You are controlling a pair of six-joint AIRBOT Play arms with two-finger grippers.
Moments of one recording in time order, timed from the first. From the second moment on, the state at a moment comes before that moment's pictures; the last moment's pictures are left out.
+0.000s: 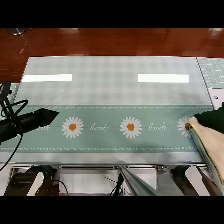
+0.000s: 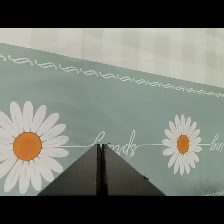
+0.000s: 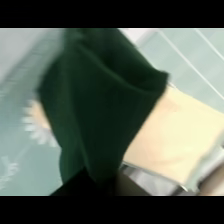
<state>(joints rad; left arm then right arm) 0.09 -0.46 0.54 0.95 -1.06 -1.53 -0.86 -0.87 1.48 -1.62 1.85 1.66</state>
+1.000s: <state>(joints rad) -0.22 -1.11 1.11 0.96 -0.97 -1.33 0.02 -1.14 1.30 -1.40 1.20 1.69</state>
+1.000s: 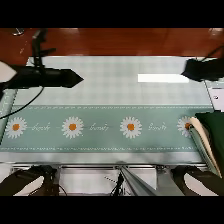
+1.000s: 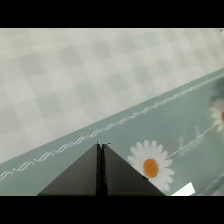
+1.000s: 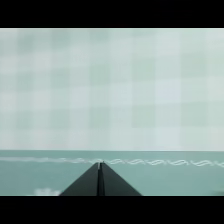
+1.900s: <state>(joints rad) -0.25 -1.26 1.15 1.38 -1.06 -1.68 0.23 -1.40 1.30 -1.79 1.26 1.85</state>
